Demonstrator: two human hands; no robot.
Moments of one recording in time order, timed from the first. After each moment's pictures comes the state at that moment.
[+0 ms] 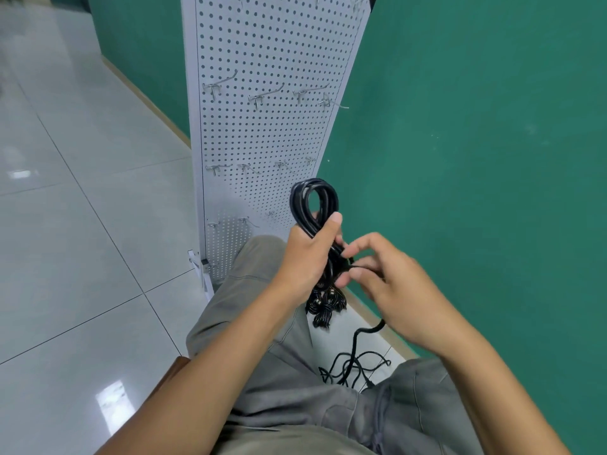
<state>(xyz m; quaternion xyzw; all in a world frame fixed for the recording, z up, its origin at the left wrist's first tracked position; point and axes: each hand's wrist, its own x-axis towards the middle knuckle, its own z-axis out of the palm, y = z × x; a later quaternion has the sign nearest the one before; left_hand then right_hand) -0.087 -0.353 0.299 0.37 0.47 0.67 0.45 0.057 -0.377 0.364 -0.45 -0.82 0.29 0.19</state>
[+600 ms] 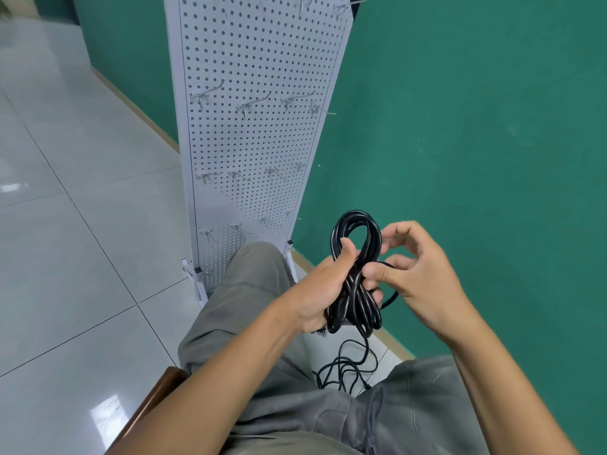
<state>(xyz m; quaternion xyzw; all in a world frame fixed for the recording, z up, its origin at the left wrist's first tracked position) -0.058 -0.373 0.297 0.38 0.25 0.49 0.74 0.083 -0.364 0.372 -0.44 -0.64 0.49 0.39</state>
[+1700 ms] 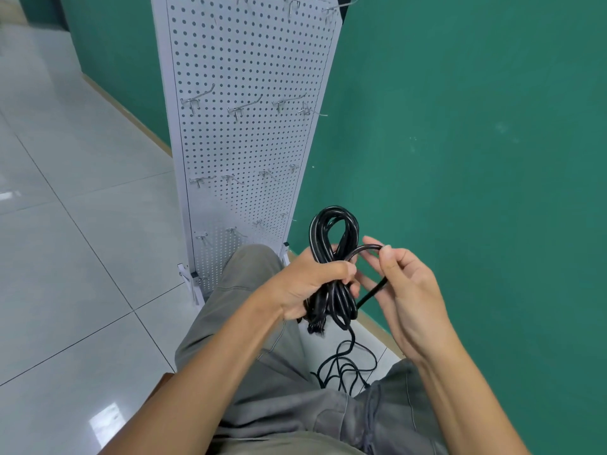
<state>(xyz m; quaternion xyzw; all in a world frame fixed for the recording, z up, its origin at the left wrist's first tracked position) -0.086 -0.359 0.297 0.45 0.28 0.48 0.70 0.073 -0.380 0.343 -0.38 -0.46 0.61 0.52</state>
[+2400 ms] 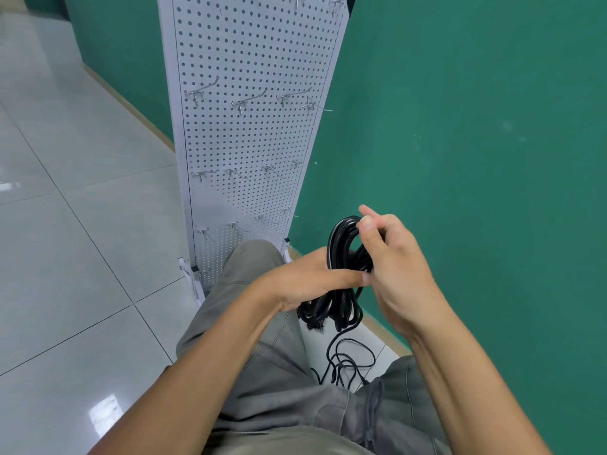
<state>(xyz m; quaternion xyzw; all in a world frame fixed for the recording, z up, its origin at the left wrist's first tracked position) -0.089 -0.362 0.308 0.59 0.34 0.41 0.61 0.039 -0.373 0.370 -0.48 -0.60 0.47 0.43</state>
